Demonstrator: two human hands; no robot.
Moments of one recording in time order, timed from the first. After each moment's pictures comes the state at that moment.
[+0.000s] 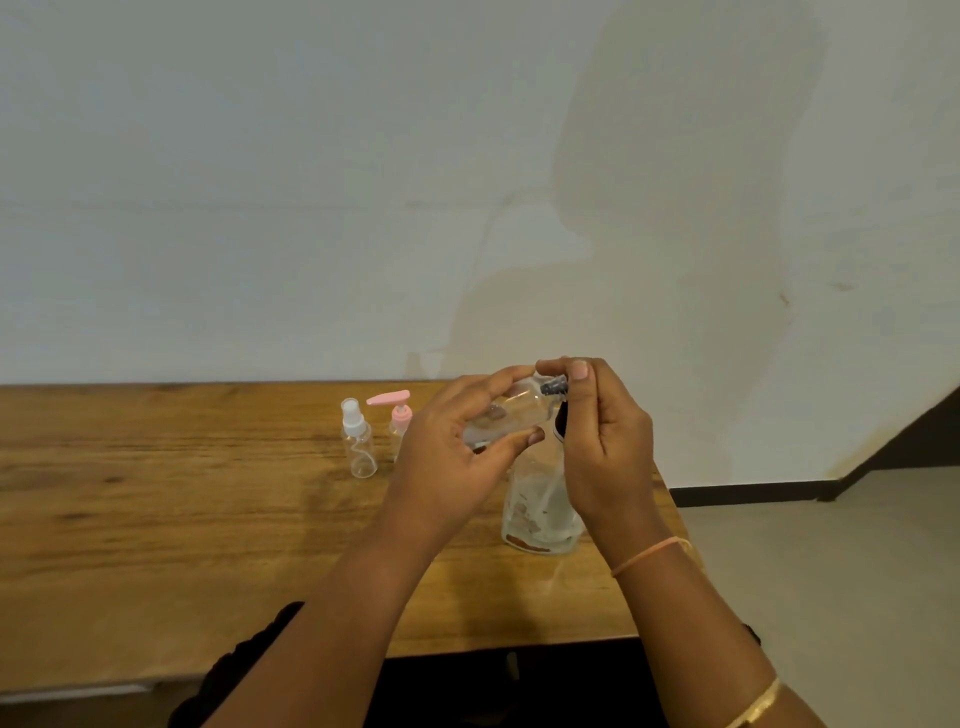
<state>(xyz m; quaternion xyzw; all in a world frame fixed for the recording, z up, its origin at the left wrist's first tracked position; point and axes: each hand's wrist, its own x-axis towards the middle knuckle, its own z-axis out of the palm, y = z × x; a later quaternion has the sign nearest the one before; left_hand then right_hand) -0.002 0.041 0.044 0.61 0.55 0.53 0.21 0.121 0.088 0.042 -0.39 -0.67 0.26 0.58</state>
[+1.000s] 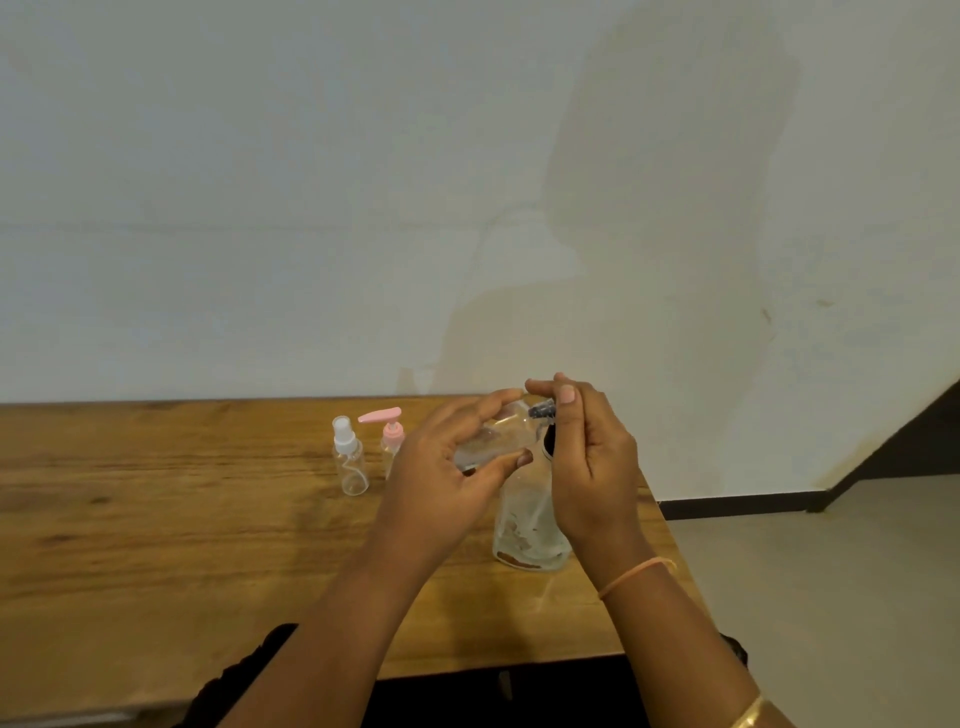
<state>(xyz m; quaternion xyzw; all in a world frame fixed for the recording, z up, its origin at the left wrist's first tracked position) -0.002 0.040 0.041 0.61 0.56 0.52 0.20 0.118 0.085 0.034 -0.42 -0.65 0.27 0.57</state>
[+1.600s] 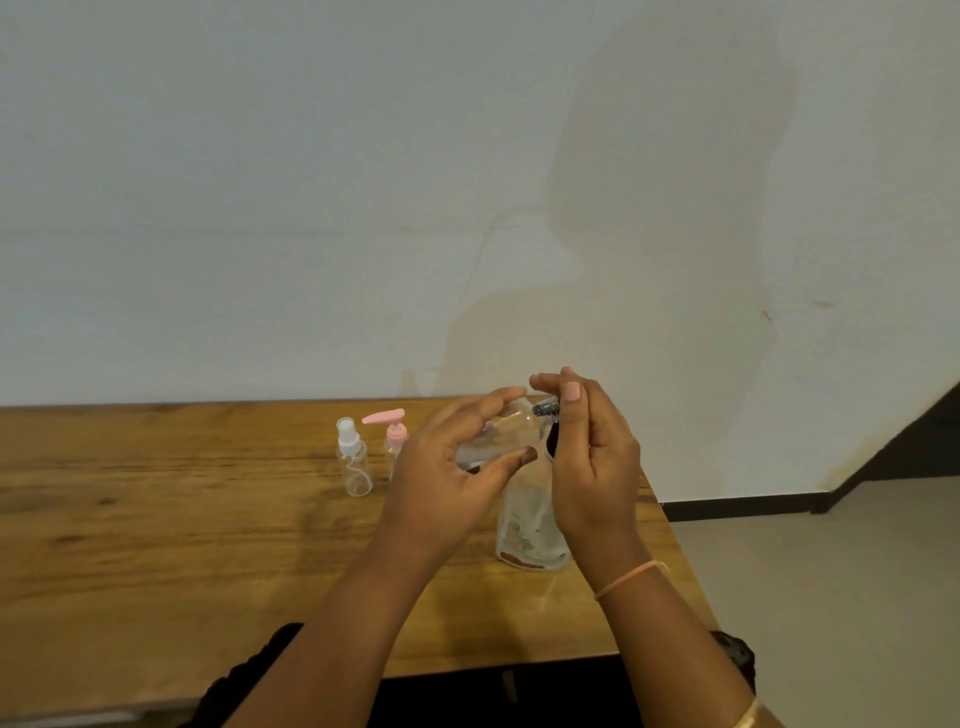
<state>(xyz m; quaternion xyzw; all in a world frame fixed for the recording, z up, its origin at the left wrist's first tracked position) 0.000 0.038 0.044 0.61 0.55 0.54 0.18 0.115 0.081 0.041 -0.42 -0.63 0.27 0.59</state>
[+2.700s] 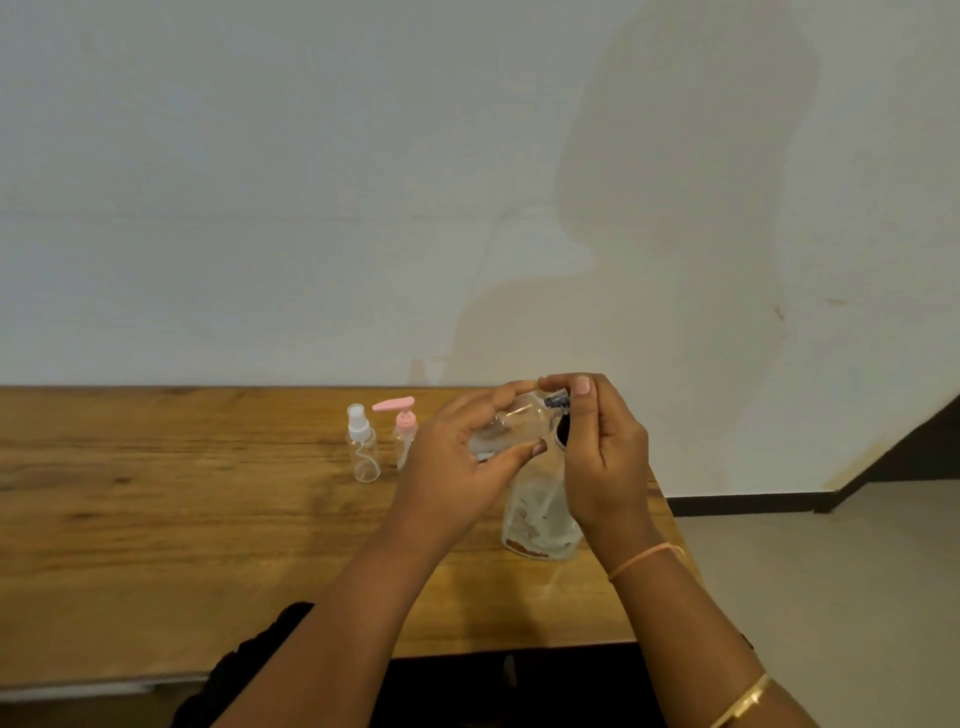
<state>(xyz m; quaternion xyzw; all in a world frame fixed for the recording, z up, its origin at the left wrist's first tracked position) -0.001 0.040 0.042 0.60 0.55 0.53 0.22 0.122 0.087 0.037 -0.38 -0.66 0.28 0.58</state>
